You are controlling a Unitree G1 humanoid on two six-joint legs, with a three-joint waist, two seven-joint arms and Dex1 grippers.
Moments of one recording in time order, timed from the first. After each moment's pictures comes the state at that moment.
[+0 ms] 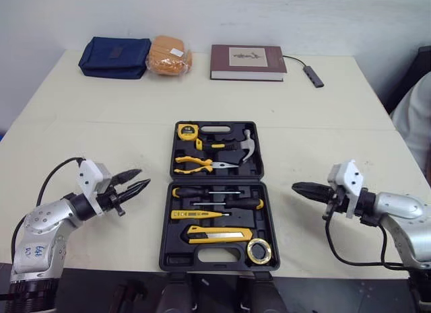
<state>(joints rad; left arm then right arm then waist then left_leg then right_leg) -0.05 0.65 0.26 -0.04 -0.42 0.16 -0.86 -0.13 -0.79 -0.06 -0.02 0.35 0.15 1.01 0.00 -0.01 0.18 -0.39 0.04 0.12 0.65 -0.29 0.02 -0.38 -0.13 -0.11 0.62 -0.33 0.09</state>
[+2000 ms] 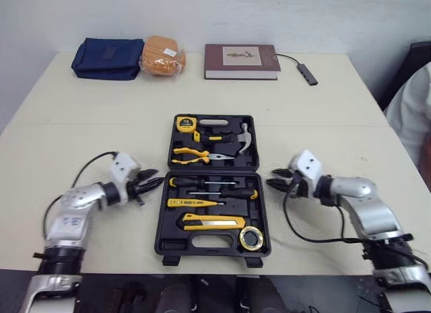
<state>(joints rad) -0.28 0.65 0.15 0.19 -0.28 0.26 -0.83 -0.37 -0.67 0.01 0.06 0.19 0.40 0.91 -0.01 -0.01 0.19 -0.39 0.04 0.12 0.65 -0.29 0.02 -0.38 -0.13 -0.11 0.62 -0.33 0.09</state>
